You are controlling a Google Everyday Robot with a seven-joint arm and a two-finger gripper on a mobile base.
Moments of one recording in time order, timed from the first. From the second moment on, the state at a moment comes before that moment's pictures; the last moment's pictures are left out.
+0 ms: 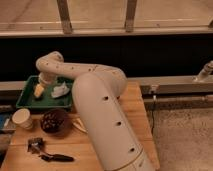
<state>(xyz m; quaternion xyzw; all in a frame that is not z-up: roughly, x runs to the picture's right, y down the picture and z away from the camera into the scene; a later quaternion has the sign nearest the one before) -0.374 -0.003 0.886 -0.32 -0.15 0.35 0.87</state>
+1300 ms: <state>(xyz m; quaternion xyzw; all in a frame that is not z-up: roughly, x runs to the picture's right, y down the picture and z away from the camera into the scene) -0.407 -0.001 0.908 -0.35 -0.18 0.36 0.85</state>
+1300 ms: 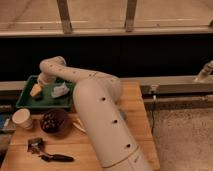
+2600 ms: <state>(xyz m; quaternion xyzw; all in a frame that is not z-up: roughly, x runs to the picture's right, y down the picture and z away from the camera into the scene) -0.463 0.046 0.946 -0.42 -0.18 0.33 0.83</state>
